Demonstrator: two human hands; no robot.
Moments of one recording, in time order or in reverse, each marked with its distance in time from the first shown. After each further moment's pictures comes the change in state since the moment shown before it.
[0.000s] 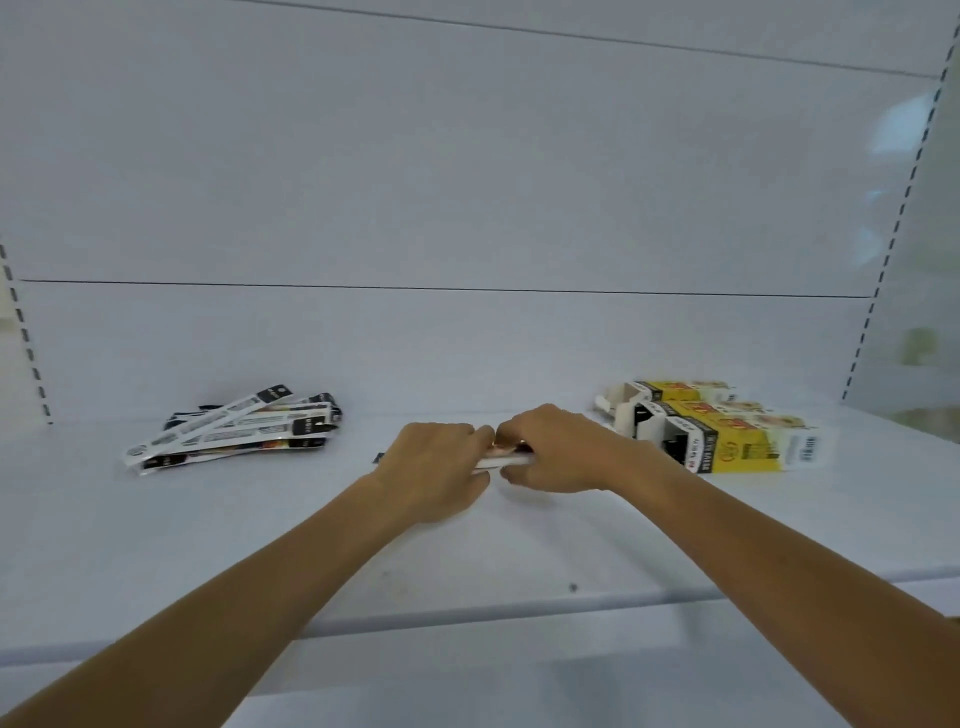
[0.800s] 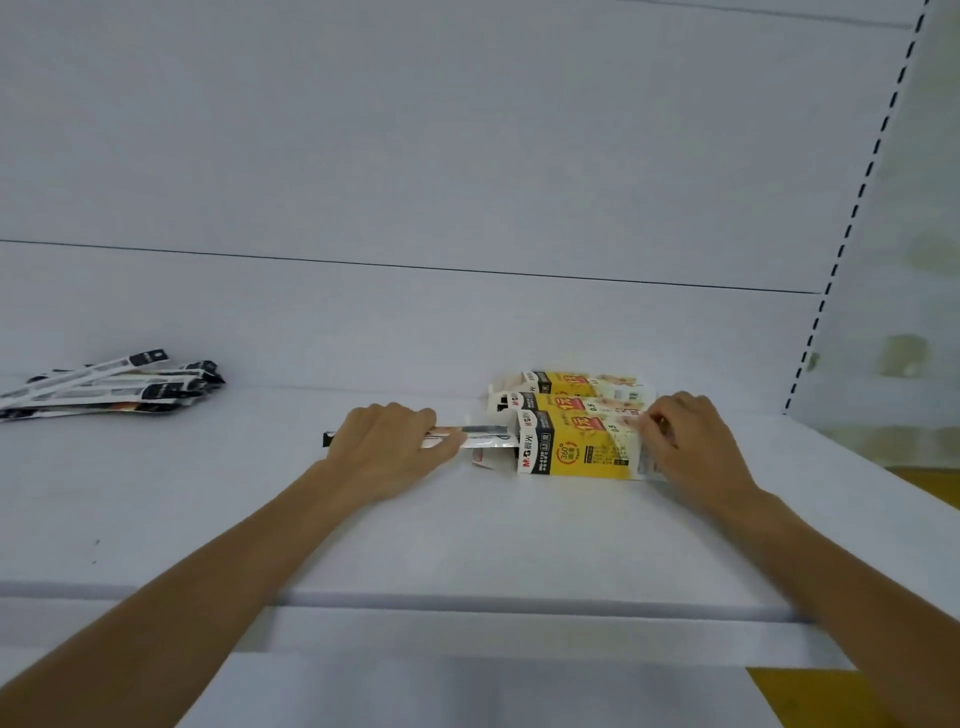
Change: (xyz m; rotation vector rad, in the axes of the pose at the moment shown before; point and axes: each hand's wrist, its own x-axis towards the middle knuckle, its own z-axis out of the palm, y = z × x) left_hand 0.094 0.127 0.016 -0.056 -0.028 -0.378; right_hand -0.113 0.301 -0.004 0.048 0.537 0.304
